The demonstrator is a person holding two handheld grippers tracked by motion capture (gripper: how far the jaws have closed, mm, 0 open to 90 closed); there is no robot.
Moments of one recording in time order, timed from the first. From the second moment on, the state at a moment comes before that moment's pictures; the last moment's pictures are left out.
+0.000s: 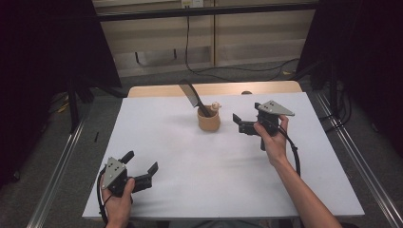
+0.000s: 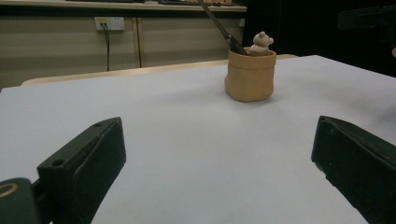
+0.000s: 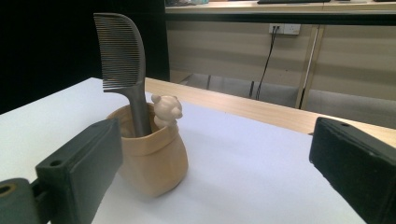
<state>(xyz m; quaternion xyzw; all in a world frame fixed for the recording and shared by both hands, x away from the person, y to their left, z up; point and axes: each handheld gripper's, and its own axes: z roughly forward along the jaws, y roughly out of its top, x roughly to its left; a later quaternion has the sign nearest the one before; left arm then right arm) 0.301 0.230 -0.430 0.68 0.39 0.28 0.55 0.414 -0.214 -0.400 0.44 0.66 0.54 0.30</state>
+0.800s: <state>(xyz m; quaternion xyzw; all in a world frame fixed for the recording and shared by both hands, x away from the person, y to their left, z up) 0.299 0.231 -0.429 0.68 0.39 0.28 0.56 0.371 -0.247 -0.406 0.45 0.63 0.53 0.35</state>
